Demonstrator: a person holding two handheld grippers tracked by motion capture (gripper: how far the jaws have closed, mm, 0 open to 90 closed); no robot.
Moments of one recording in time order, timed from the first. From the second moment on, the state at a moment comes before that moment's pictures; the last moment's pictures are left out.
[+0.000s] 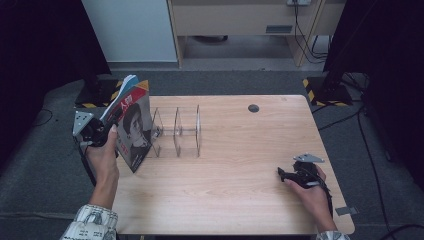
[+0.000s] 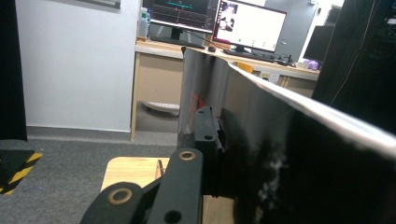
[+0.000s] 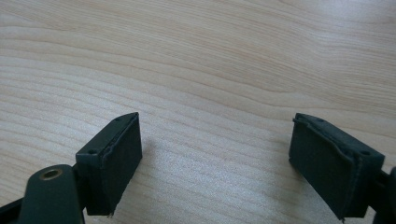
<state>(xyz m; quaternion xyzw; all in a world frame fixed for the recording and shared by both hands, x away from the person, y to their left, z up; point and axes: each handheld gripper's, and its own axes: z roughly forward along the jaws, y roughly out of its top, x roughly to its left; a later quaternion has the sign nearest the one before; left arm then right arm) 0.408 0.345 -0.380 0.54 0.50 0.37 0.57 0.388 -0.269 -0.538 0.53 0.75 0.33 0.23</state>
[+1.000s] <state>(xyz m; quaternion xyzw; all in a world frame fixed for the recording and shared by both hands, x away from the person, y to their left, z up) 0.410 0.351 -0.381 0.55 0.50 0.36 0.56 0.388 -0.269 -0.538 0.53 0.75 0.33 0.23</state>
